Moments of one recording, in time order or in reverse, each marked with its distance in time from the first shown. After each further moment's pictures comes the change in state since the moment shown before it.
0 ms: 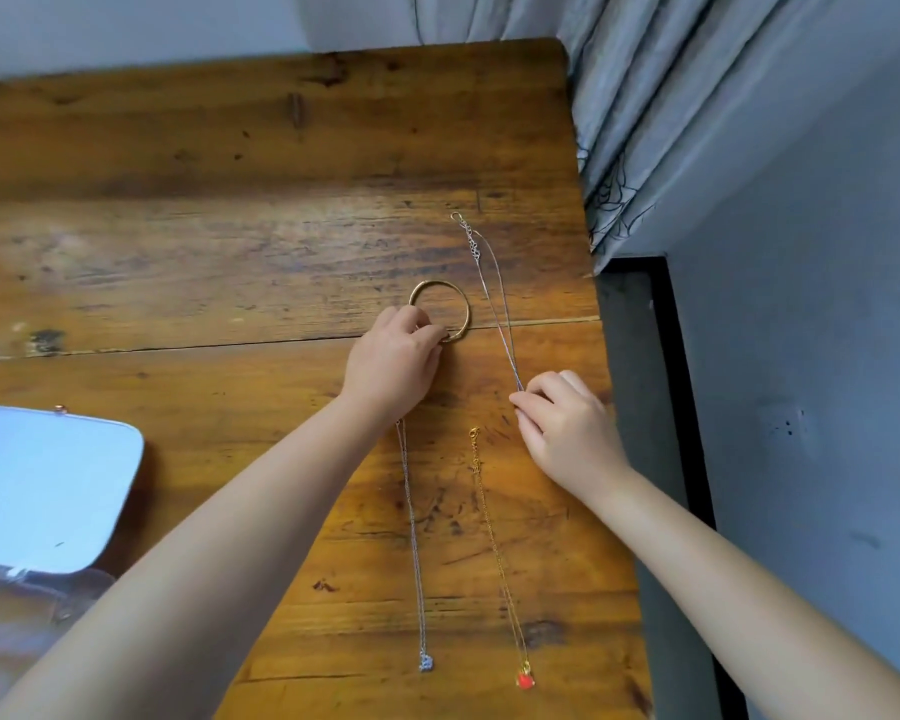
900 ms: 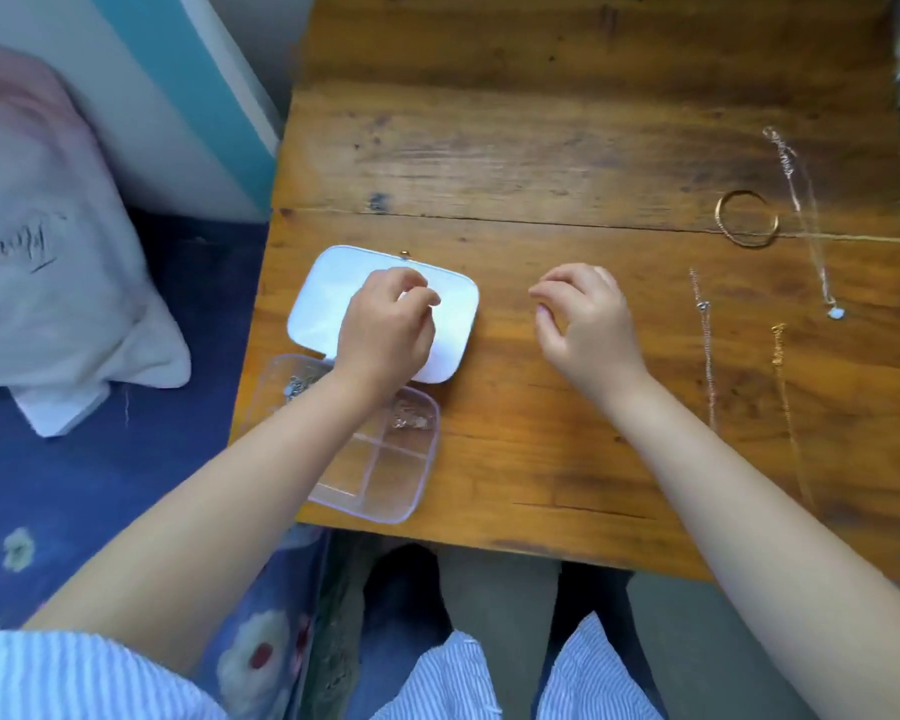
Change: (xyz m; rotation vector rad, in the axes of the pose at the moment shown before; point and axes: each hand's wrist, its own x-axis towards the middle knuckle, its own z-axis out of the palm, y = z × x) left_hand -0.214 -0.211 -0.112 -0.062 0.282 -0.083; right_hand 0.034 -0.274 0.098 0.137 0.194 -0.087
